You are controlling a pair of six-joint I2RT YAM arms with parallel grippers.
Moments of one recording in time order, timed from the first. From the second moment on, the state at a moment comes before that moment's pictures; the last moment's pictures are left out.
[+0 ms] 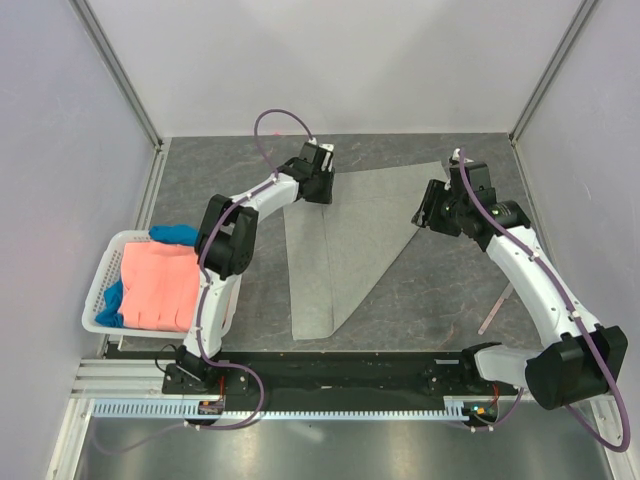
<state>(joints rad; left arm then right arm) -0.49 2.31 1.82 -0.36 0.05 -0.24 0.24 1.24 1.16 -0.72 -0.02 0.50</state>
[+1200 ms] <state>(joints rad) -0.53 2.32 1.83 -0.39 -0.08 -0.24 0.24 1.24 1.16 -0.72 -0.02 0.50</state>
